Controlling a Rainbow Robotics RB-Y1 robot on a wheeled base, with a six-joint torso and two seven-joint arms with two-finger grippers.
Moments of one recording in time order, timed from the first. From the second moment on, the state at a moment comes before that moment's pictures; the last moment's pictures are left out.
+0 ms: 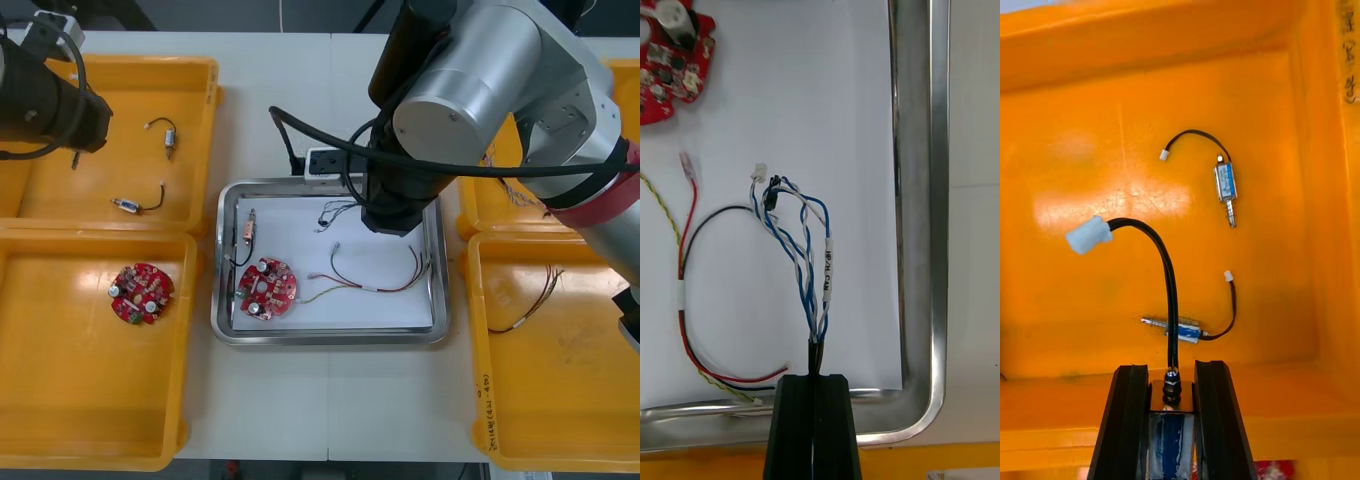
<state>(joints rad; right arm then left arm) -0.95 -0.53 0.60 -1.79 -0.77 1.73 2.07 -0.63 0.66 0.06 -1.93 0.50 1.77 -1.35</state>
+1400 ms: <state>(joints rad) -0.95 -0.53 0.76 -1.52 -0.66 1.46 2.17 -0.60 0.52 -0.06 -2.15 0.40 1.83 -1.19</state>
